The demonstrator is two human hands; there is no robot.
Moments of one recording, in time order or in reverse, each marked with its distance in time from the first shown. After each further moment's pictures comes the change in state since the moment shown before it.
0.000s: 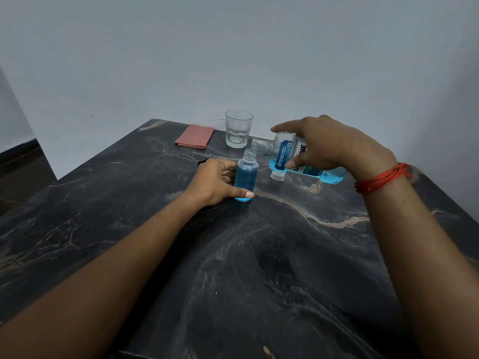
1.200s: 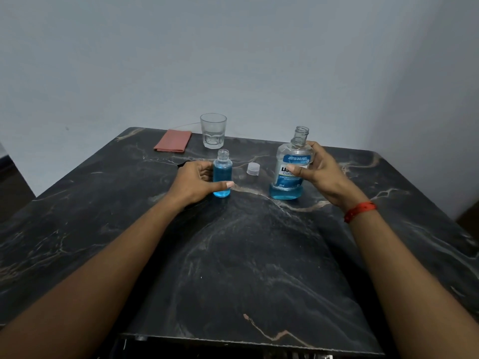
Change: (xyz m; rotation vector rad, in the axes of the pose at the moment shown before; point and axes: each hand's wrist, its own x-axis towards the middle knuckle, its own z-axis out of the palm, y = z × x) left_hand -0.005 -0.001 0.003 -0.054 0.017 0.020; right_hand -0.052 0.086 0.094 1.368 0.237 0.139
